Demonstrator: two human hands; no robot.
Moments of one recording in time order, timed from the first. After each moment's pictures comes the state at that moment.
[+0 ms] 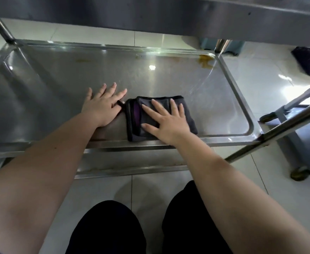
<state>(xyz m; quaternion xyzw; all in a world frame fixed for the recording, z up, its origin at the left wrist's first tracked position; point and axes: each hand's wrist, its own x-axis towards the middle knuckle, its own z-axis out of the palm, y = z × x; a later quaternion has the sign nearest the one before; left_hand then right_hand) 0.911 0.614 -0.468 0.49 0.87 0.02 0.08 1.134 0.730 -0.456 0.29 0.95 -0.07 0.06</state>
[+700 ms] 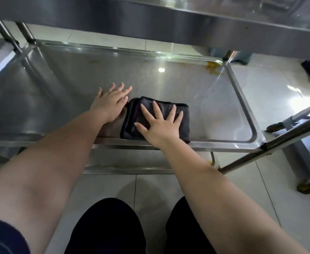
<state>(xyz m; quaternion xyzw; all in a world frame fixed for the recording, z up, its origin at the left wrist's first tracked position) 0.905 0.598 -0.463 0.48 0.86 0.12 0.10 1.100 0.674 -0.455 0.34 0.93 -0.07 0.09</state>
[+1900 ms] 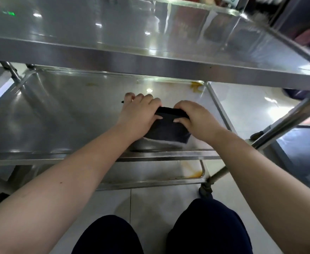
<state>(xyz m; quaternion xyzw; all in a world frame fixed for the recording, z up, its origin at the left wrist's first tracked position) 1.014 0.619 -0.356 0.62 0.75 0.18 -0.17 1.177 0.746 -0.335 0.18 0.96 -0.14 -0.14</state>
